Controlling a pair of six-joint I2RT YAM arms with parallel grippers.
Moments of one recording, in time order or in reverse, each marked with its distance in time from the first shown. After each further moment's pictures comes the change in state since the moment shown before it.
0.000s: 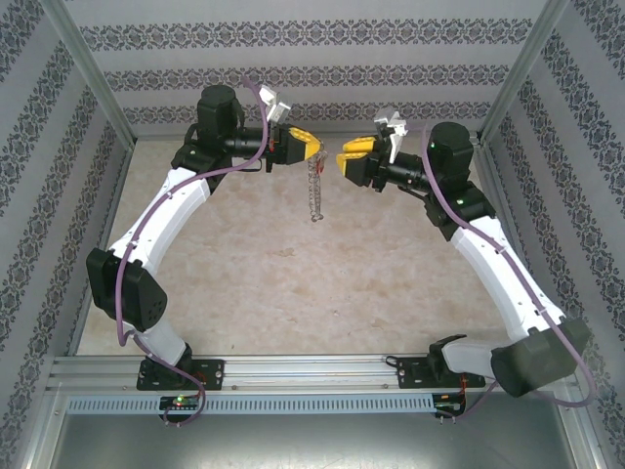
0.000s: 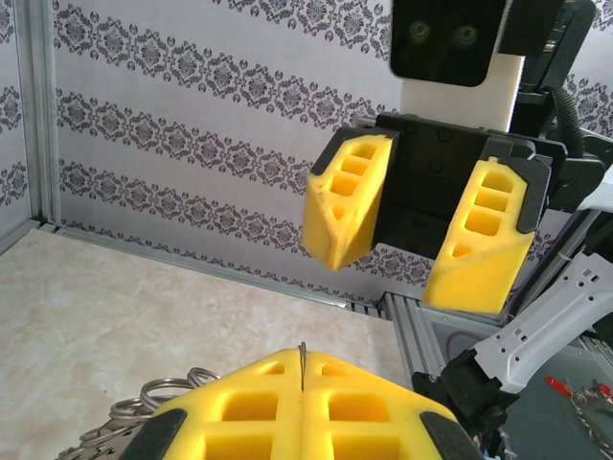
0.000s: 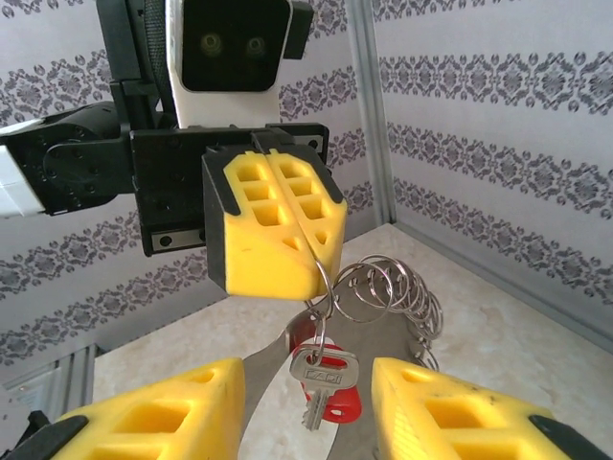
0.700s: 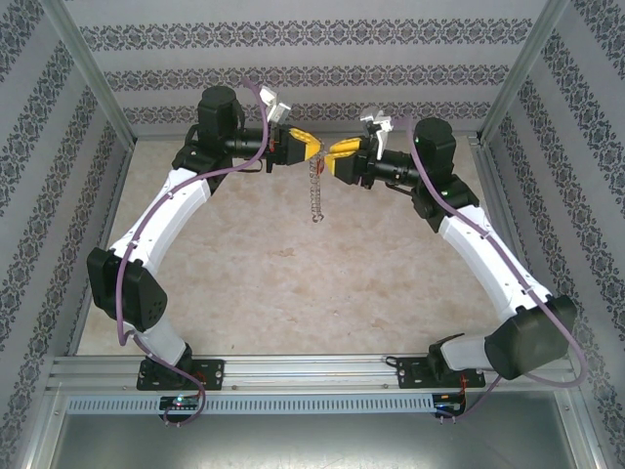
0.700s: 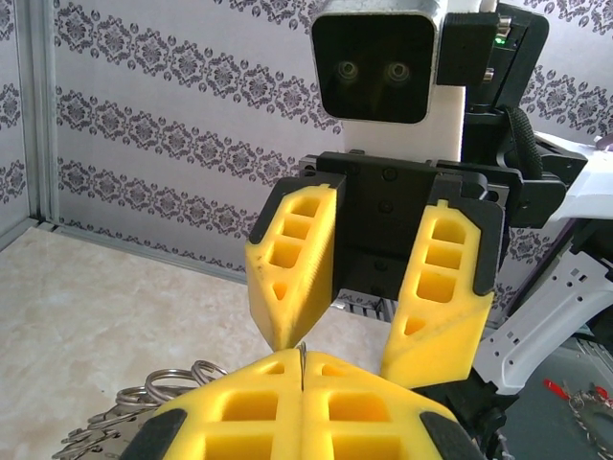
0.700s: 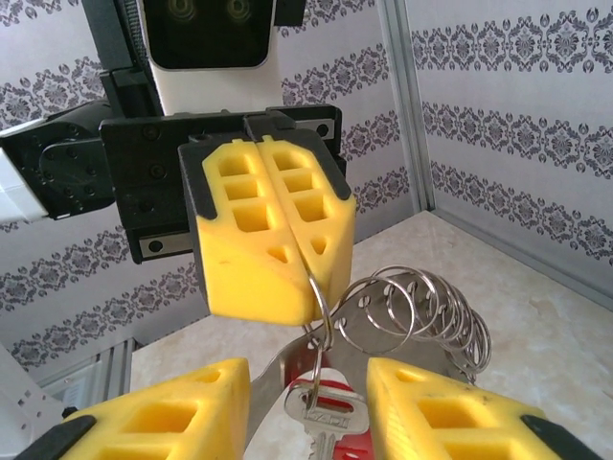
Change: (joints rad) left arm 0.000 0.000 -0.017 0.026 0.000 -0.022; right arm 0.028 0.093 0.027 0.056 -0.045 0.053
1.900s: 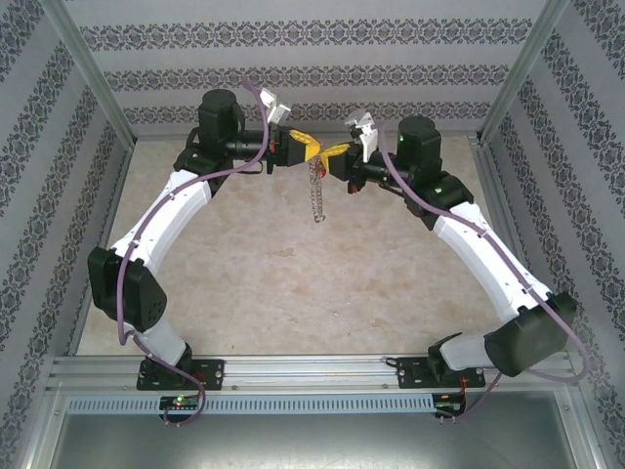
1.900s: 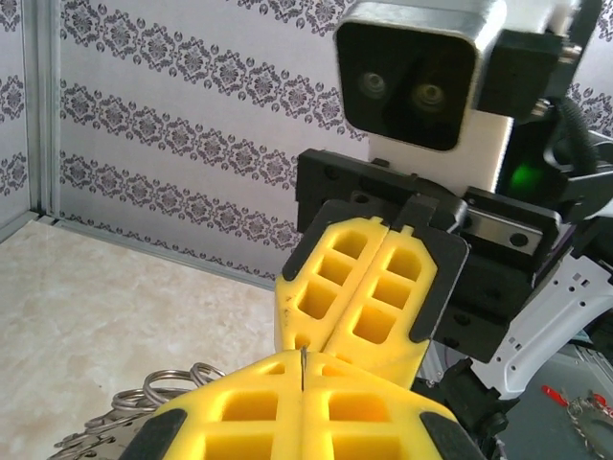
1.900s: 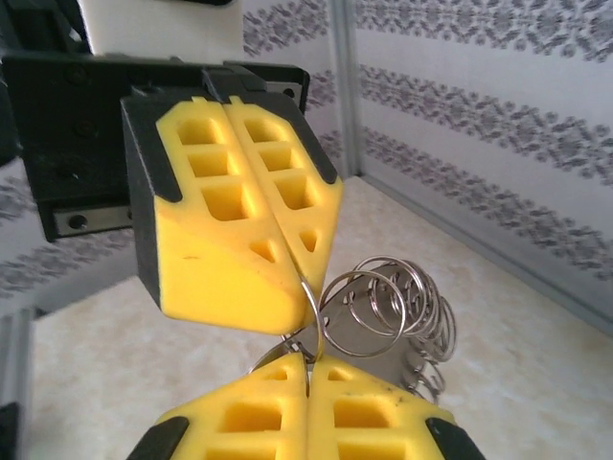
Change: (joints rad) left arm 0.001 -0.004 -0.037 0.041 -0.009 -0.038; right arm 0.128 0.001 0.092 -0.260 0.331 -0.253
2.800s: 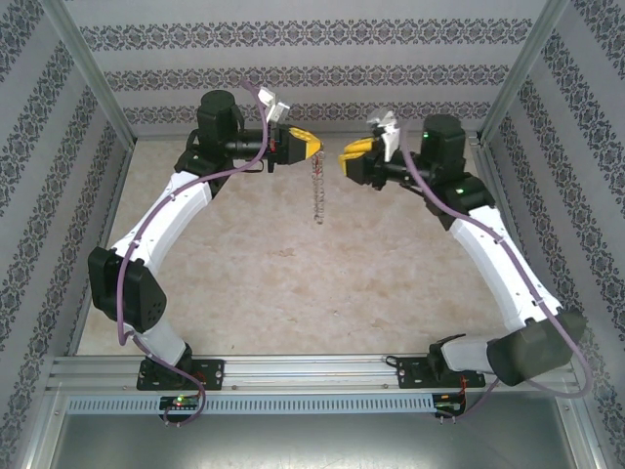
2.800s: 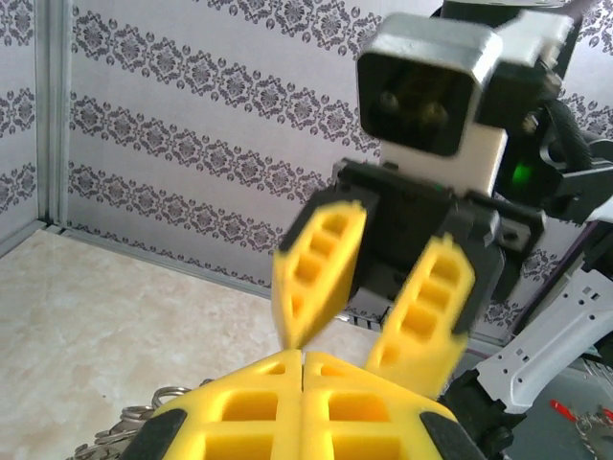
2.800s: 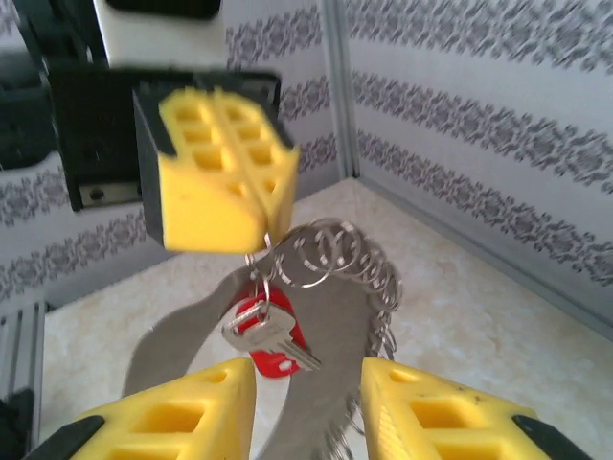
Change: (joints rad) left arm -0.001 -0.004 -0.017 0.078 -0.021 -0.044; right arm -0.177 -0.061 -0.023 -0.002 -0.228 0.041
